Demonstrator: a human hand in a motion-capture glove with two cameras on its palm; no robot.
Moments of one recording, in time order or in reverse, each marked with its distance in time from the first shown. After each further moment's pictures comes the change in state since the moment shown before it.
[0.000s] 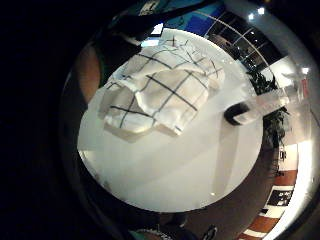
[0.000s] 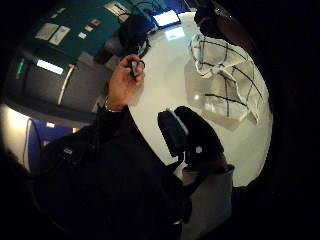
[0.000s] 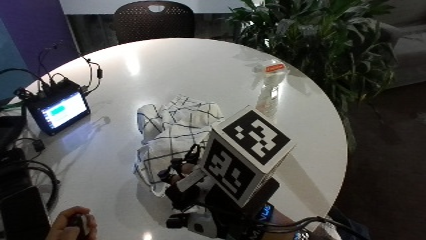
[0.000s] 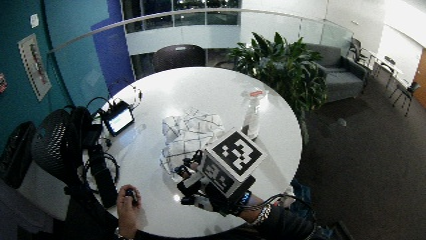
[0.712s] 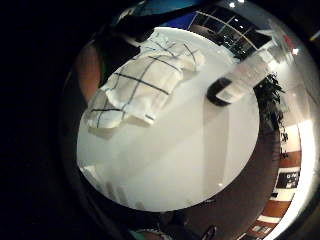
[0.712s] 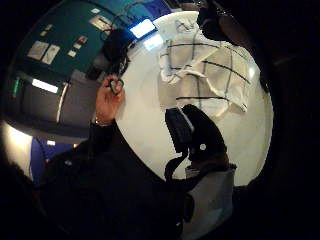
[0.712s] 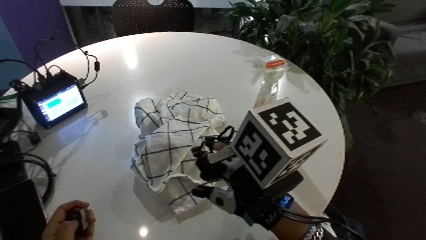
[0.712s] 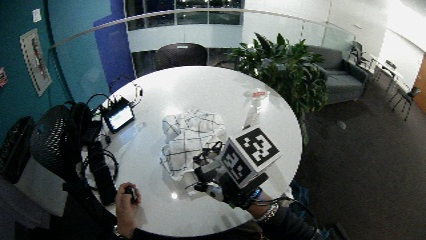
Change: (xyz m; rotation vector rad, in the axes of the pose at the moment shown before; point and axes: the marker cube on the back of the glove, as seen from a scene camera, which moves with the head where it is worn) arm 0.054 0.012 -0.008 0.053 0.022 0.229
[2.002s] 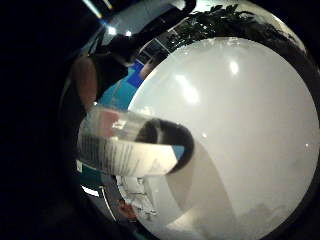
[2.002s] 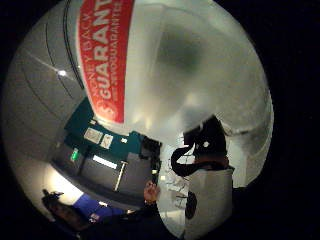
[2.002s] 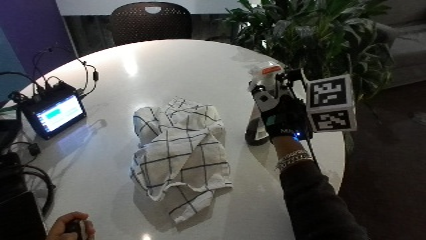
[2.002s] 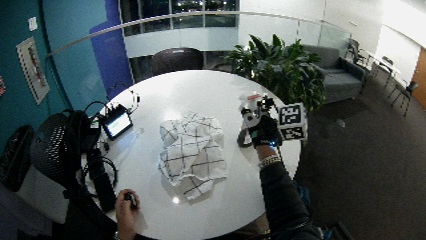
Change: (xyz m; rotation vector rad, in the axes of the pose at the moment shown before) arm 0.184 -0.100 0.009 0.518 -0.714 0.616
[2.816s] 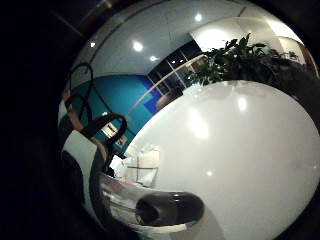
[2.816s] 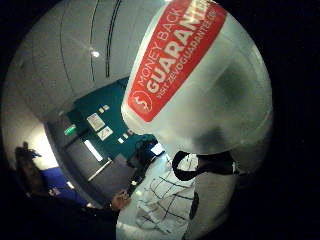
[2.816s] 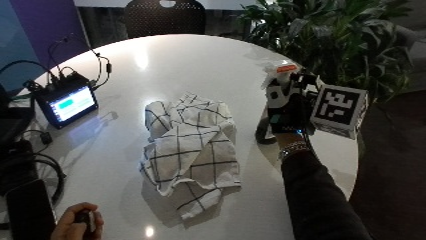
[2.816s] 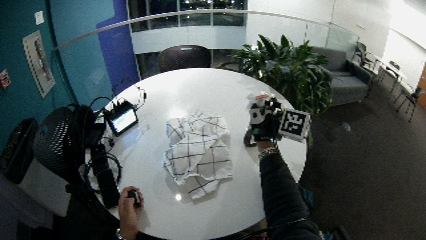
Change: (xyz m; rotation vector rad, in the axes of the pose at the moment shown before) arm 0.008 -0.029 -0.019 0.336 -0.053 -0.308
